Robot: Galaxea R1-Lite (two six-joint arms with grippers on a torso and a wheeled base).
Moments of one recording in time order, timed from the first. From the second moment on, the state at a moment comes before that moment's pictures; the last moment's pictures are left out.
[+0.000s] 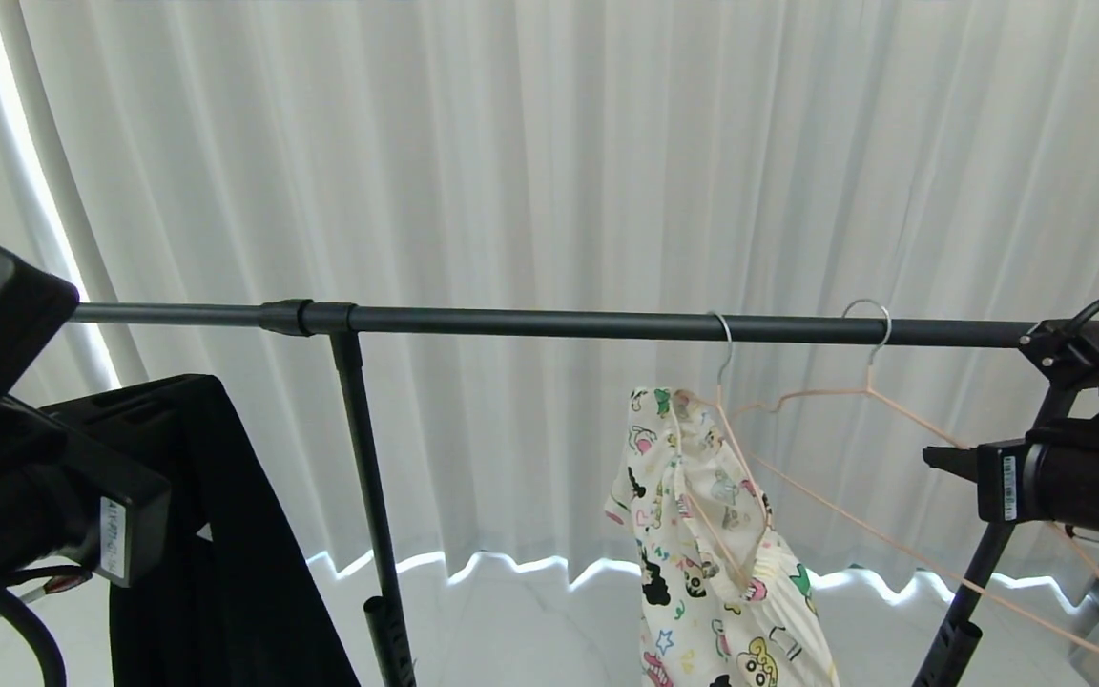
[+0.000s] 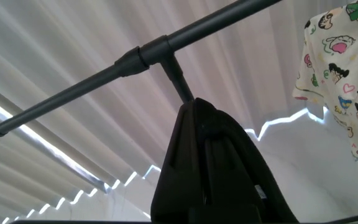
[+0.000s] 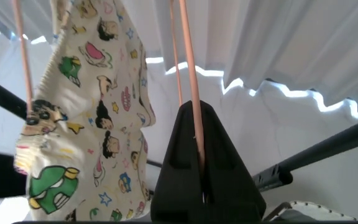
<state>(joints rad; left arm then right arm) -0.69 1.04 -0.72 -0.09 0.52 0.37 0.28 1.34 -0.67 -0.18 0.09 0.12</state>
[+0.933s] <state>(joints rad) -0.69 1.04 -0.72 -0.09 0.52 0.37 0.27 1.09 -0.54 -0.26 0.09 0.07</state>
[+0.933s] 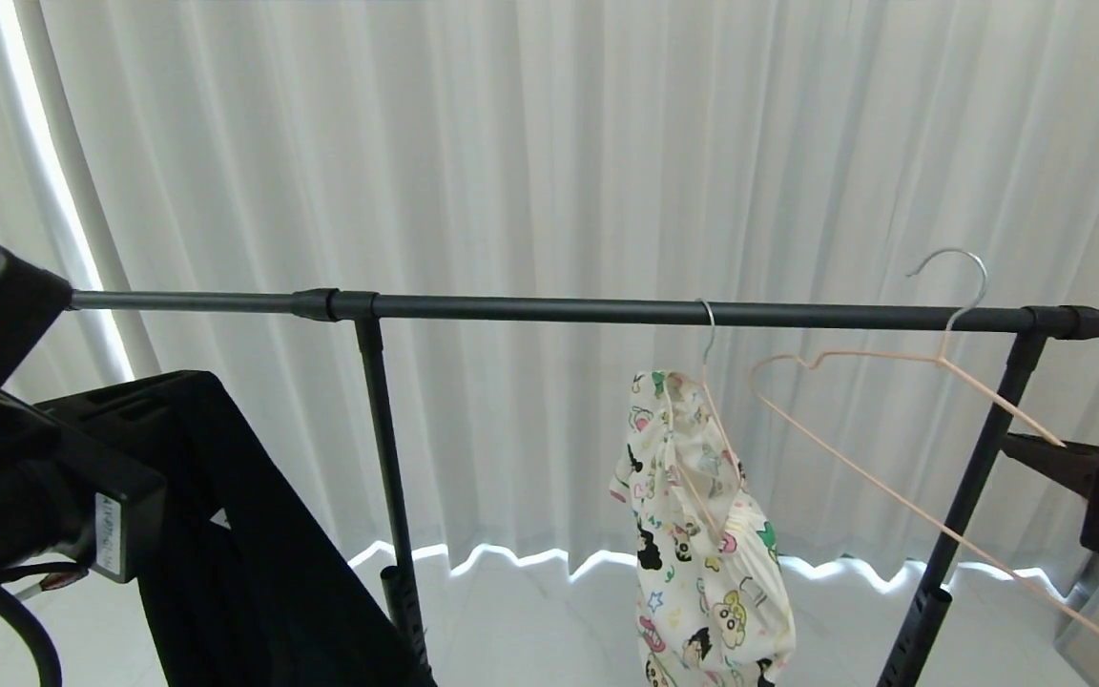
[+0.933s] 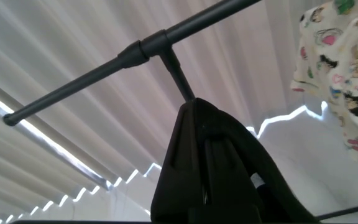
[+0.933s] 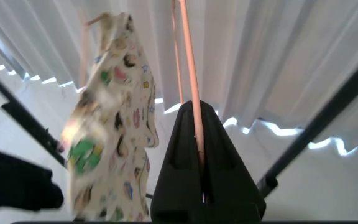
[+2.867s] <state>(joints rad) -0.63 1.50 -0.99 -0.09 0.53 0.00 0.86 1.06 -0.60 -0.28 0.32 0.27</state>
